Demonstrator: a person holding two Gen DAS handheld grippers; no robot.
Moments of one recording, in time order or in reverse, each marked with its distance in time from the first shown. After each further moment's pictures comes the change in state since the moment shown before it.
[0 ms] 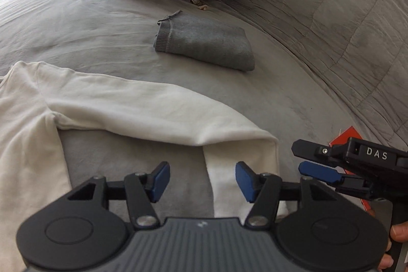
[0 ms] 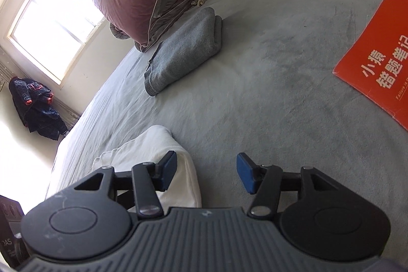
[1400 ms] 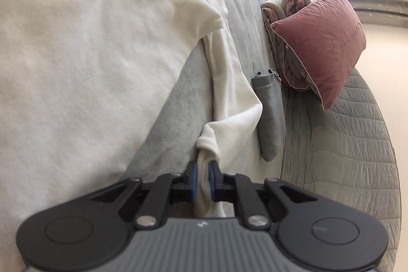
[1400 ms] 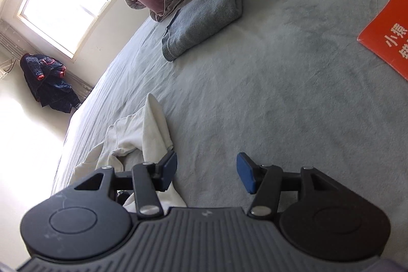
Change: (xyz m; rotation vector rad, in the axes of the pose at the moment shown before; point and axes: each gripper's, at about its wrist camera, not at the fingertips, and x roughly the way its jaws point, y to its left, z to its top) left arm -0.017 0.085 -0.102 -1.117 -0.188 -0.203; right arm 0.007 0.013 -0.018 -0.050 0.170 0.075
